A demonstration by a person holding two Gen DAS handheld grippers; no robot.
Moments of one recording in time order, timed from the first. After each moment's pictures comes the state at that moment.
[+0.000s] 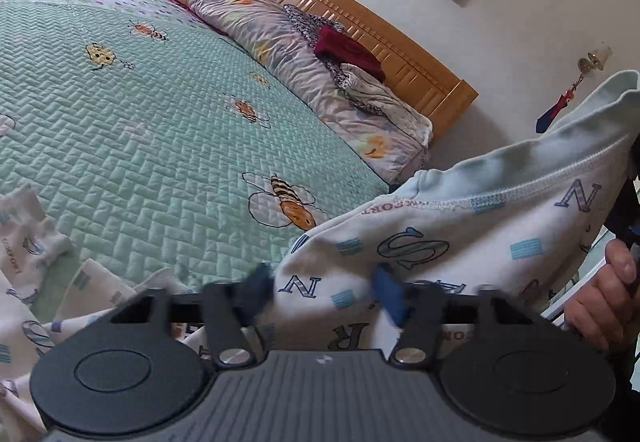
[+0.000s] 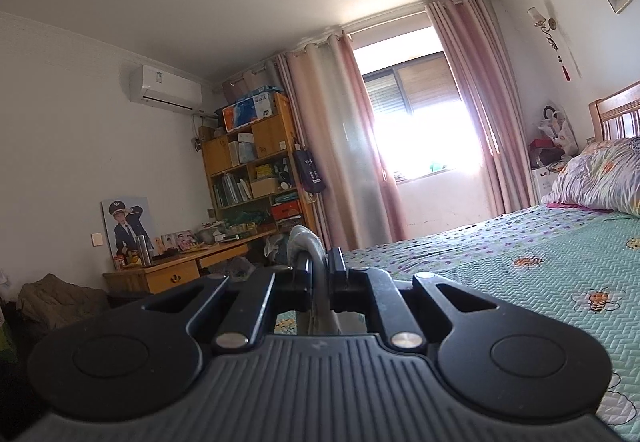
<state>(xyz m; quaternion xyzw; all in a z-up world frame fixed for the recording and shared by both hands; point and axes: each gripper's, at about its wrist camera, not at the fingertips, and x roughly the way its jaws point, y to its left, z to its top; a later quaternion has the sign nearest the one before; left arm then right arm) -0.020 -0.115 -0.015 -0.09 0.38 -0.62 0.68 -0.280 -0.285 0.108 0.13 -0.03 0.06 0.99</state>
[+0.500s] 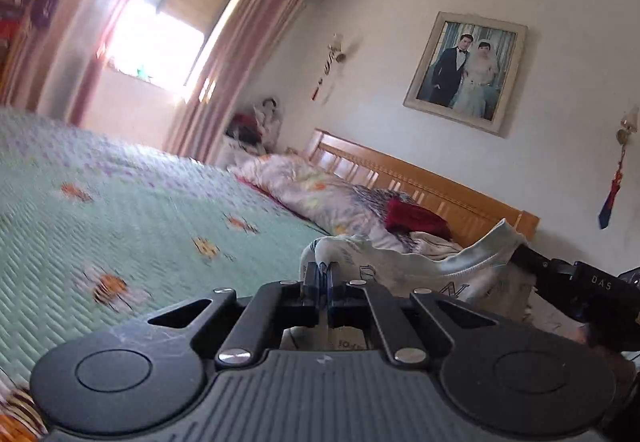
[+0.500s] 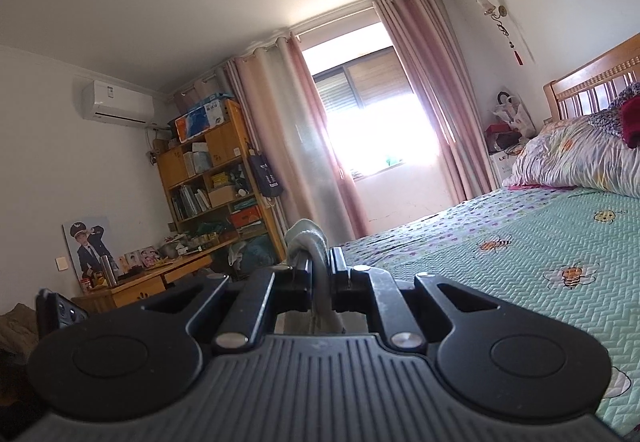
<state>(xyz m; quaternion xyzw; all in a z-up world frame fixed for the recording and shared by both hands) -0.077 0.007 0.091 -0.12 0.13 -0.47 0.86 -0.258 -0.287 0.096 0.18 -0.02 0.00 0.98</state>
